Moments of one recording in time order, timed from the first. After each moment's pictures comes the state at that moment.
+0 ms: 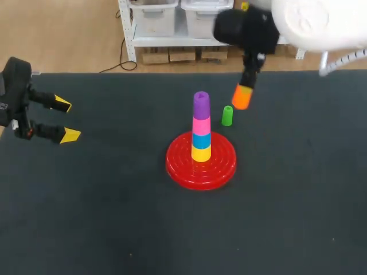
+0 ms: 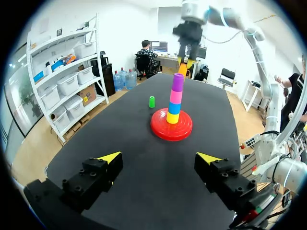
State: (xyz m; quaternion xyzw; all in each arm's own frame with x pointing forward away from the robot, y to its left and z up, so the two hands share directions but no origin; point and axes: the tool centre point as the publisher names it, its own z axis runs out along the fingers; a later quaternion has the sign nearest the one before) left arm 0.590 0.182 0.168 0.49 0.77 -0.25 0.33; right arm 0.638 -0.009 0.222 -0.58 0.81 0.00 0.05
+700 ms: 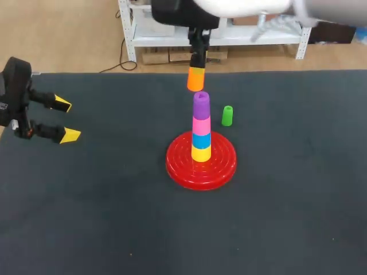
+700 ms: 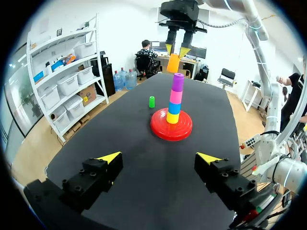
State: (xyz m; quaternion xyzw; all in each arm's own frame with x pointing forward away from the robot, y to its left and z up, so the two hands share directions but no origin) left arm 0.590 0.182 0.168 0.49 0.77 -0.25 0.33; right arm 0.656 0.078 0.244 -0.64 0.77 -0.02 0.03
